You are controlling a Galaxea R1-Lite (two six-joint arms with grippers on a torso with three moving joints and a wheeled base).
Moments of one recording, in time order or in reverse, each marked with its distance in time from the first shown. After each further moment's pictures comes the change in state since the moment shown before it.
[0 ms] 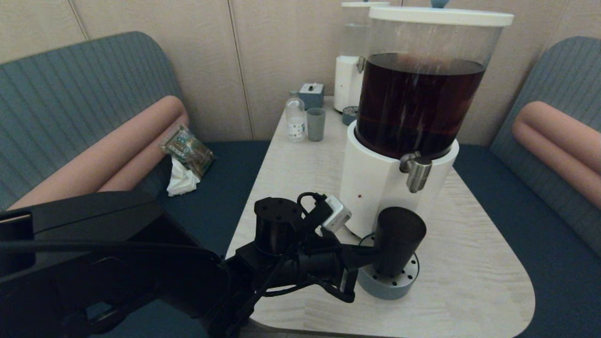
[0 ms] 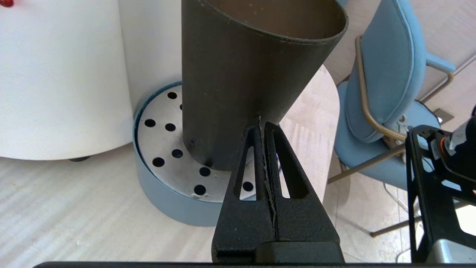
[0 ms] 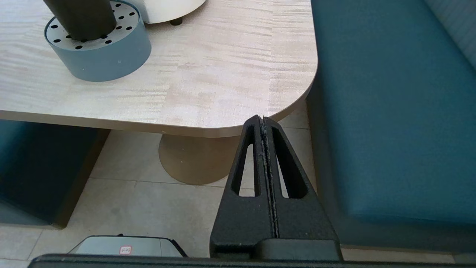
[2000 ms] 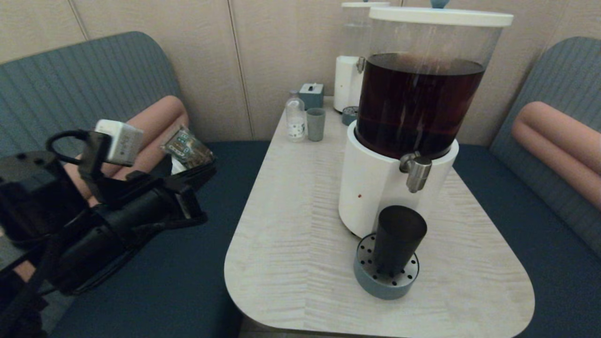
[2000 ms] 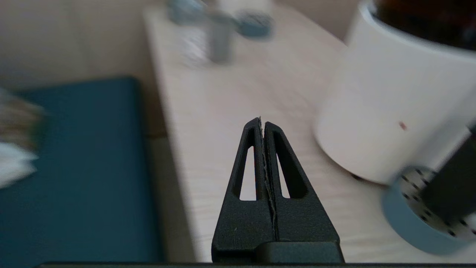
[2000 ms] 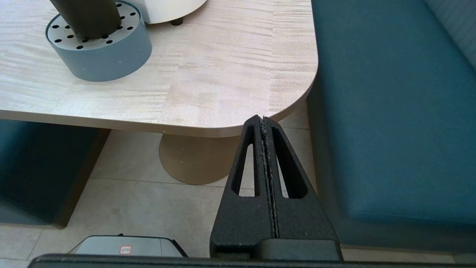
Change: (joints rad) left arm 0.438 -0.660 0.391 0.028 0.415 -0.012; right arm 0.000 0.000 0.000 0.000 0.000 0.000
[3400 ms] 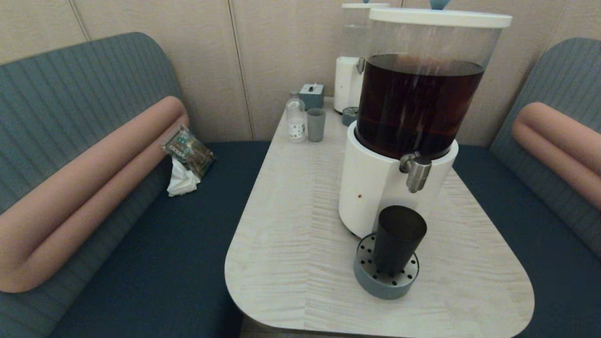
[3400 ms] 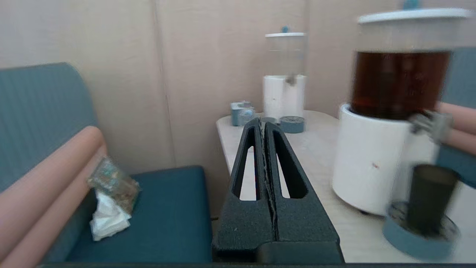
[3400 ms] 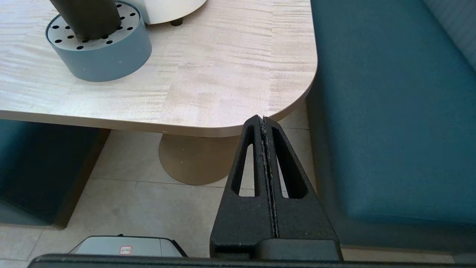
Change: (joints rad) left arm 0.270 -1.094 0.277 0.394 -0.087 -0.010; right arm 0.000 0.000 0.000 0.000 0.000 0.000
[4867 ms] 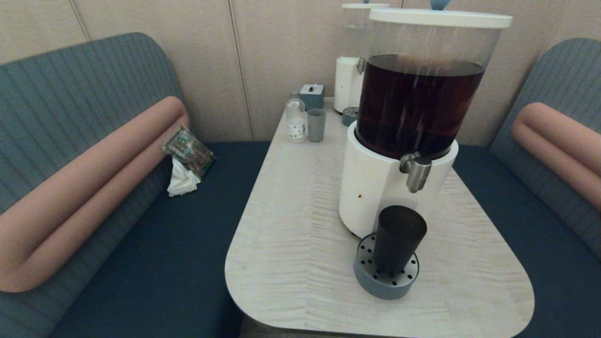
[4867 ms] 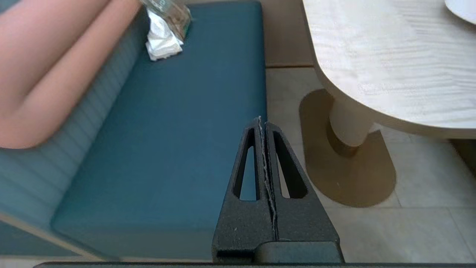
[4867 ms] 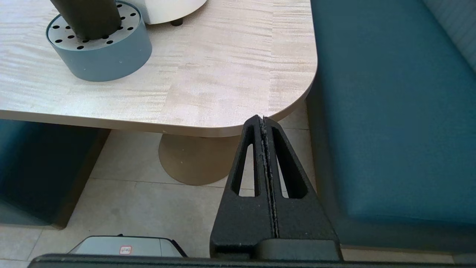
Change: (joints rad) left arm 0.023 -0.377 0.196 0.720 0.200 0.100; right arm 0.000 0.000 0.000 0.000 0.000 -0.001
